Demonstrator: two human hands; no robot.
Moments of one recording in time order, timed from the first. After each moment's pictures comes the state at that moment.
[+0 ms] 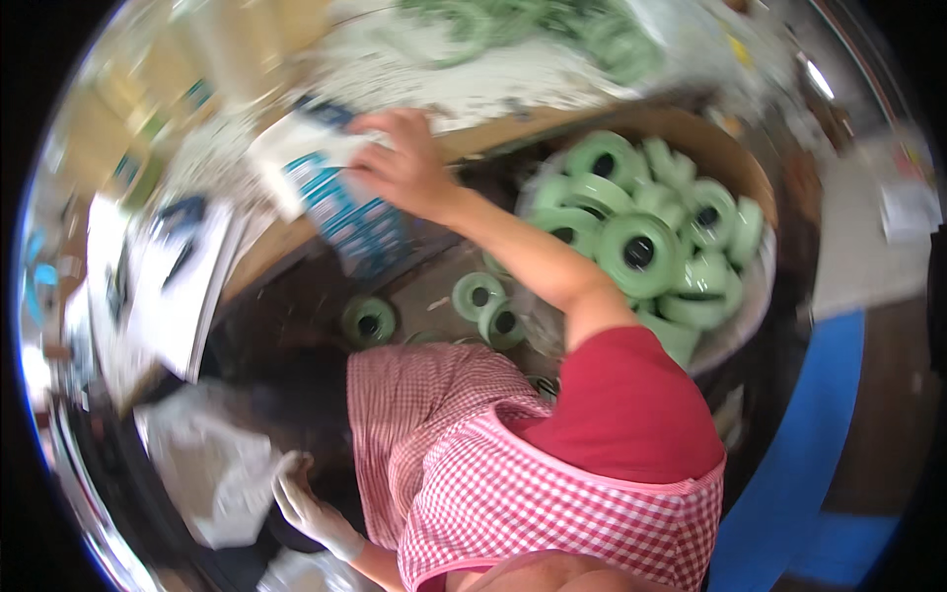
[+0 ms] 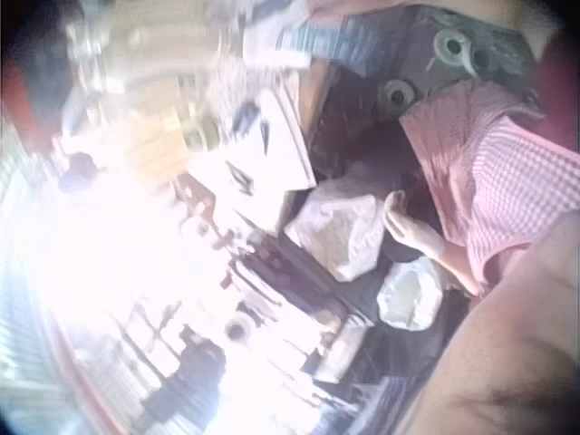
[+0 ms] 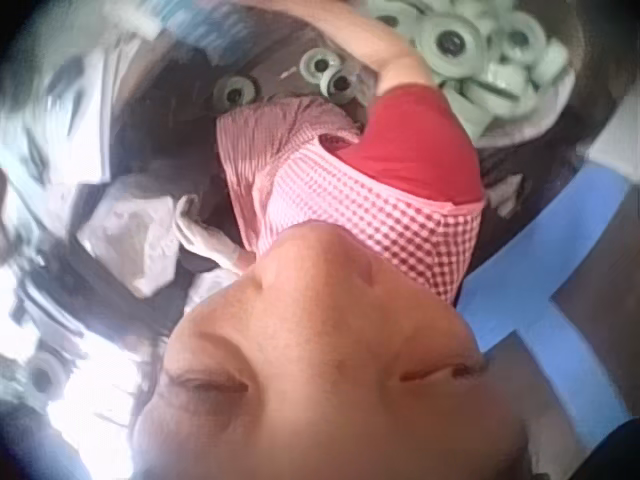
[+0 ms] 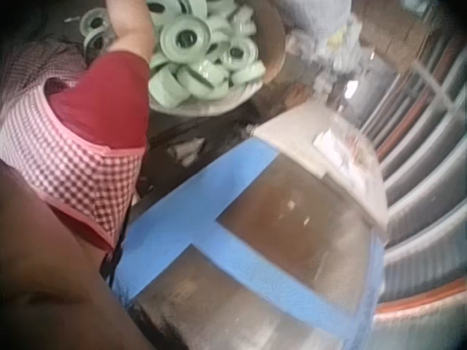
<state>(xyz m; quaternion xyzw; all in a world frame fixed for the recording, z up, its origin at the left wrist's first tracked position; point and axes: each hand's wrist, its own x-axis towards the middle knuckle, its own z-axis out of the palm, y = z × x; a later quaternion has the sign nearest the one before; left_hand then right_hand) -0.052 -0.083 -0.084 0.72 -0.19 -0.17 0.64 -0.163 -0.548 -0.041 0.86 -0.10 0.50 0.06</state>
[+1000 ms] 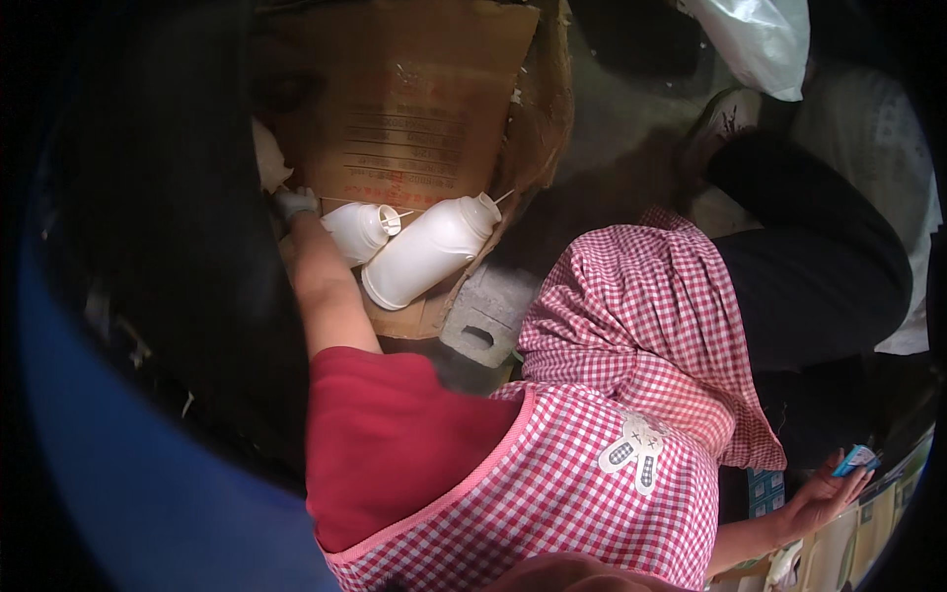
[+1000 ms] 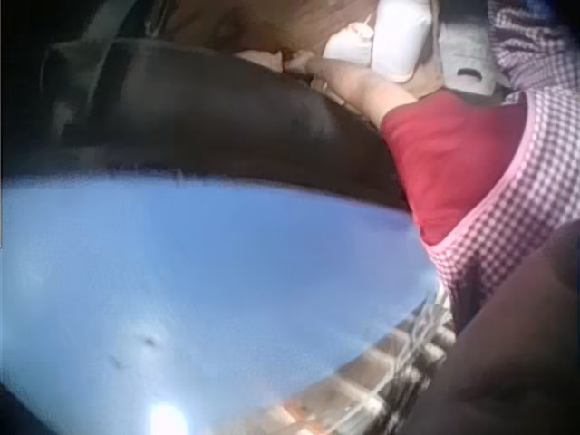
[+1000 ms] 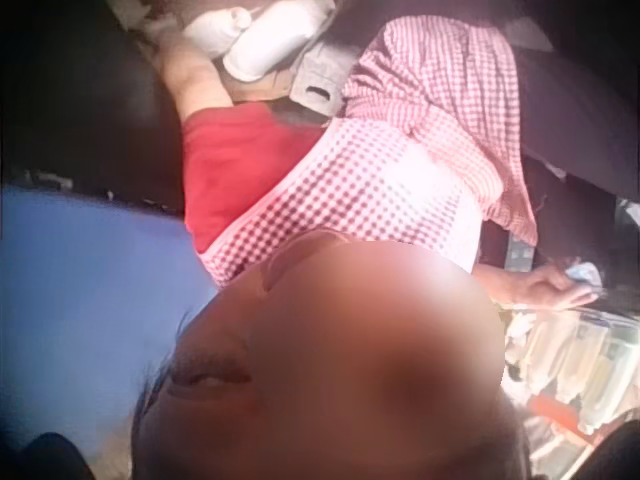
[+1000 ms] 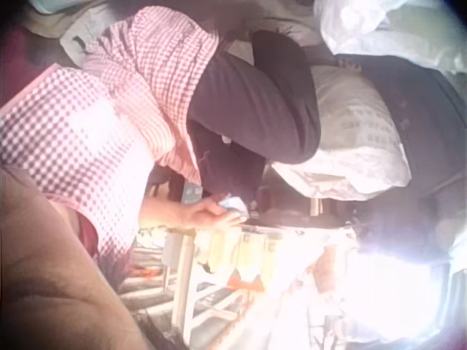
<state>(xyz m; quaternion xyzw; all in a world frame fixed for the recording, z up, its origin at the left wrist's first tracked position) -0.704 0.480 -0.366 0.15 0.78 0.47 0.38 -0.030 -0.338 -0.072 0.78 -0.11 0.00 -0.62</state>
